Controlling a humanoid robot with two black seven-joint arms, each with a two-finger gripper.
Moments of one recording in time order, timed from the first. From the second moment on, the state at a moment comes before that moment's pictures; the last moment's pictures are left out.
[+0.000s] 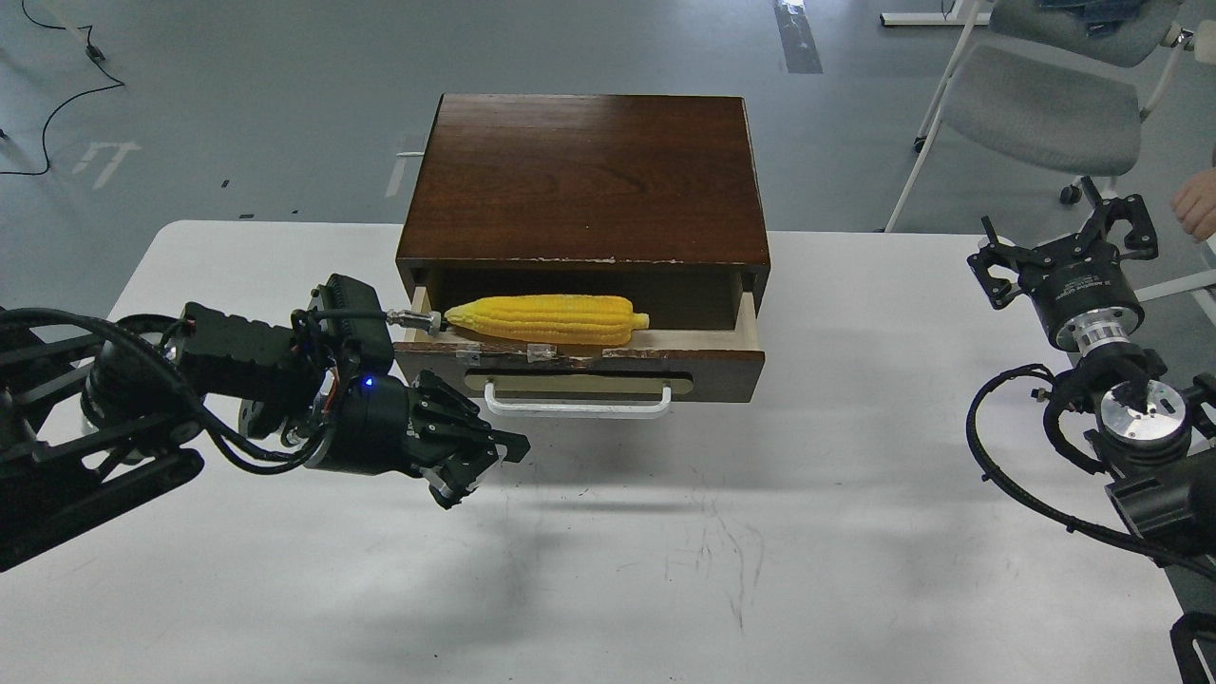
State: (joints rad) left arm -0.82 0.78 -0.41 -1.65 2.06 -0.49 -0.49; right arm 0.64 -0.38 0.87 0.52 0.39 0.49 0.20
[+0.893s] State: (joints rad) left arm -0.83 0.78 -0.42 -1.59 2.05 -0.47 -0.49; right arm 0.64 -0.38 0.86 0.52 0.39 0.49 0.20
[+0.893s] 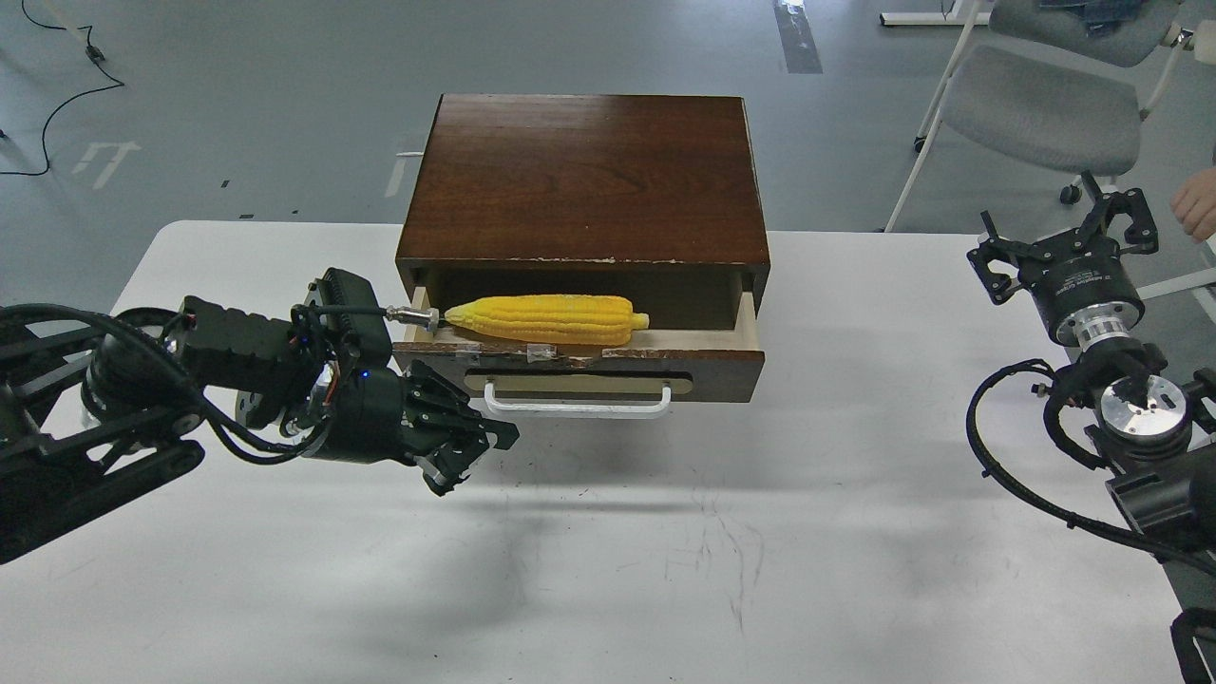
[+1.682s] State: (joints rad) left arm -0.83 0.72 -0.45 -1.49 2.05 -0.47 -0.49; right arm 0.64 -0.38 0.86 0.52 0.39 0.49 0.20
